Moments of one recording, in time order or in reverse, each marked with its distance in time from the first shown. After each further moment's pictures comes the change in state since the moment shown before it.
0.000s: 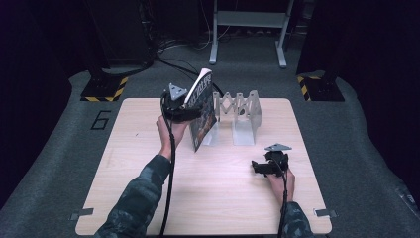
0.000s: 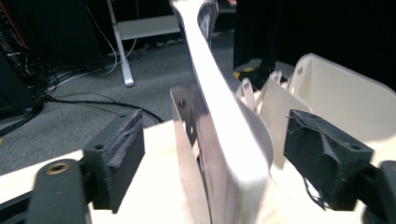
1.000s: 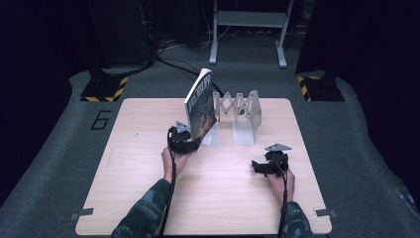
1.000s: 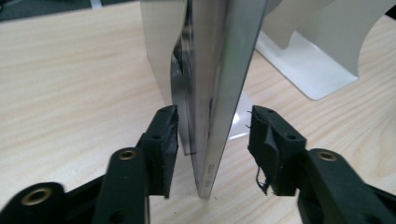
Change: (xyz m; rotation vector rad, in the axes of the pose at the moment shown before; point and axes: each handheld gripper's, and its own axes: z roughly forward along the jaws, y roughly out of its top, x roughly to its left) left arm -0.009 -0.120 0.040 0.244 -0.094 -0.102; right arm 0.000 -0.001 -0.001 -0.004 0.008 -0.009
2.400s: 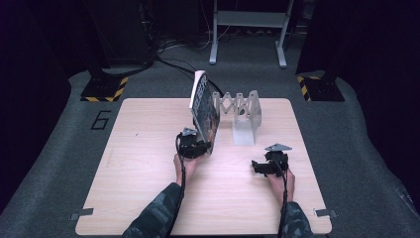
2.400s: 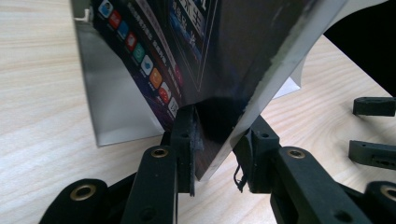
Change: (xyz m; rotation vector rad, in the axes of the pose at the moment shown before) left arm -0.027 -0.011 0.020 -0.018 -0.167 -0.176; right arm 0.000 0.000 0.000 -0.001 0.001 -0.001
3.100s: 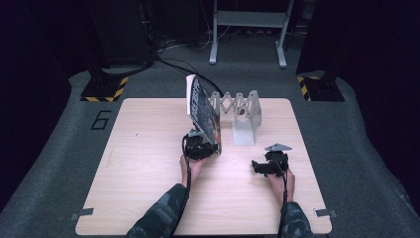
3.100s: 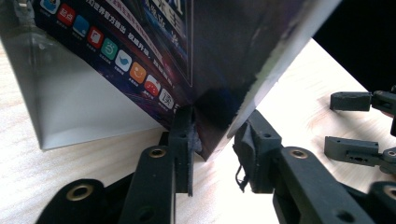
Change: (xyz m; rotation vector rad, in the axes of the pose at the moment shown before) left arm -0.011 -0.003 0.008 0.004 -0.029 0.015; right arm 0.000 0.000 0.000 0.001 0.000 0.004
